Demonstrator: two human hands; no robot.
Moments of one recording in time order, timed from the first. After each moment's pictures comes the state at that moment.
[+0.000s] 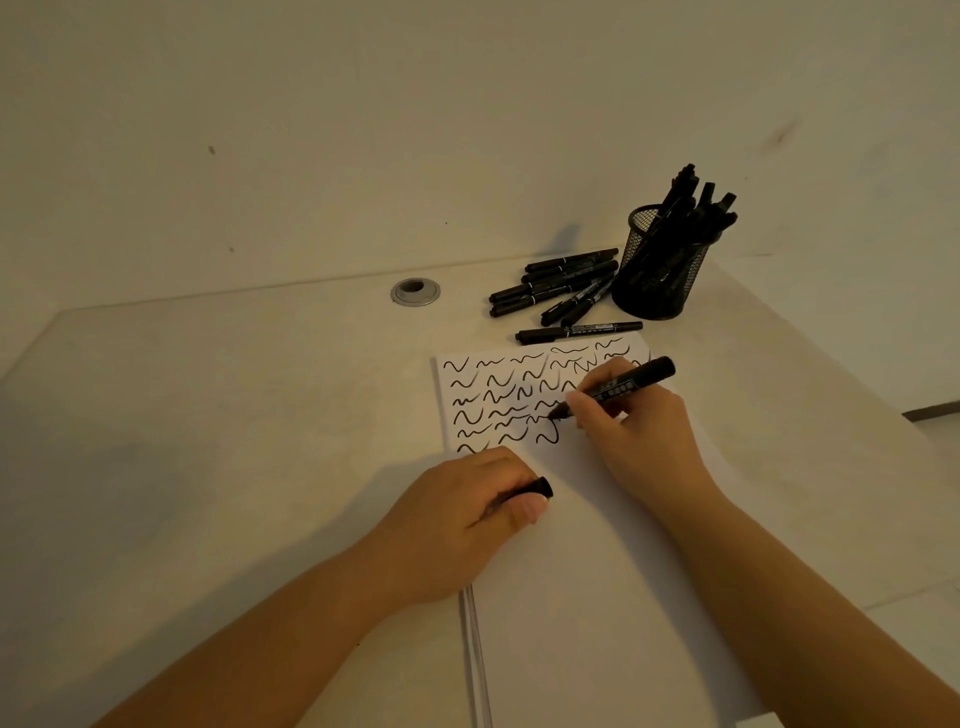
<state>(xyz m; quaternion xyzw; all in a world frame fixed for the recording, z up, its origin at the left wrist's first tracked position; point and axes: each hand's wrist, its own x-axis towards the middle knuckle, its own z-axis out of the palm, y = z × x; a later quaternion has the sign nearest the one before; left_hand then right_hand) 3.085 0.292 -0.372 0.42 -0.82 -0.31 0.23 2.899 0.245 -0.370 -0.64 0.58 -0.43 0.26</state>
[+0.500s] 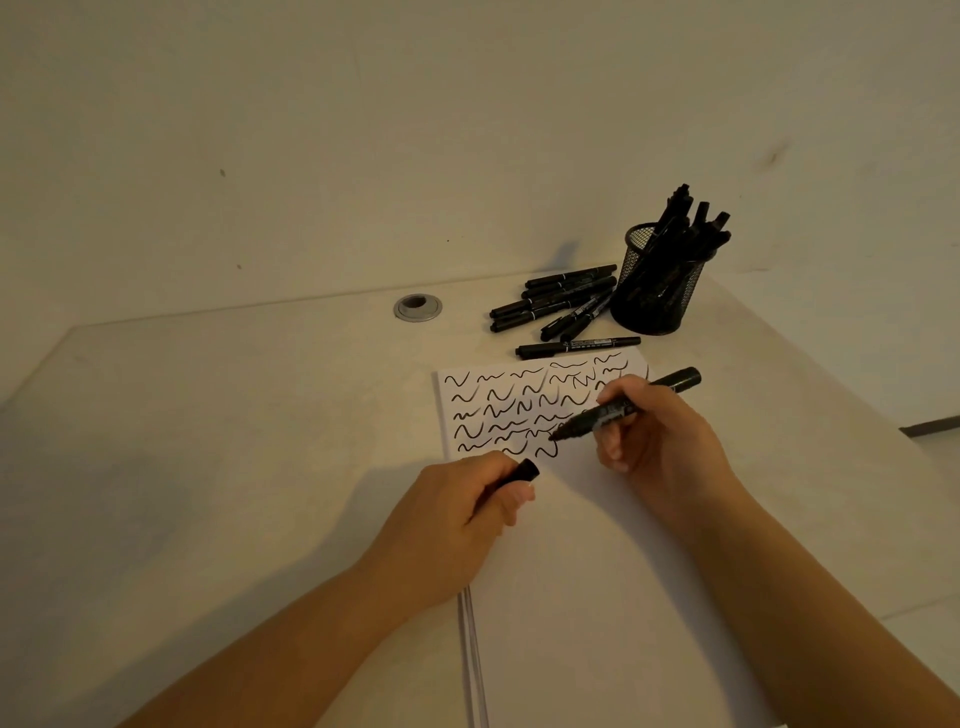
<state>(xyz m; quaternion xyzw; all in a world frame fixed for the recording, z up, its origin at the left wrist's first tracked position) 3.082 0.294 -0.373 0.49 -0.74 -0.34 0.31 2.887 0.247 -0.364 -0.40 0.35 -0.56 0.64</state>
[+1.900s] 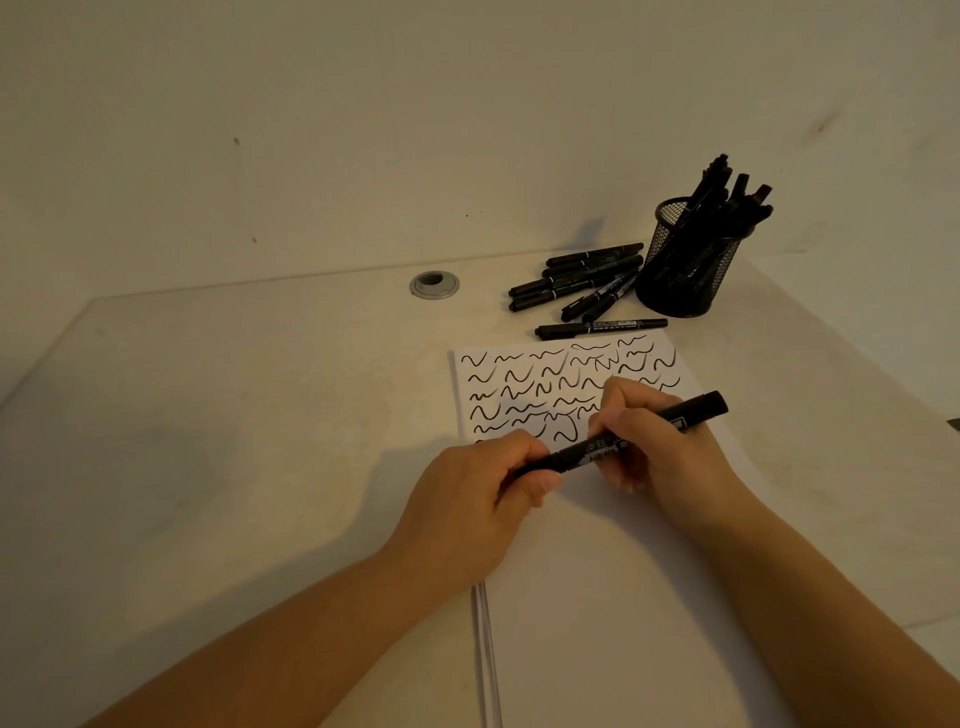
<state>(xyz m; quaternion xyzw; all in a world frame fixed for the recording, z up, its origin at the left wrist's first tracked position) 3.074 0.295 -0.373 0.49 -0.75 -0.28 0.33 2.899 0.262 -0.361 -0.59 0.41 -0.46 0.52</state>
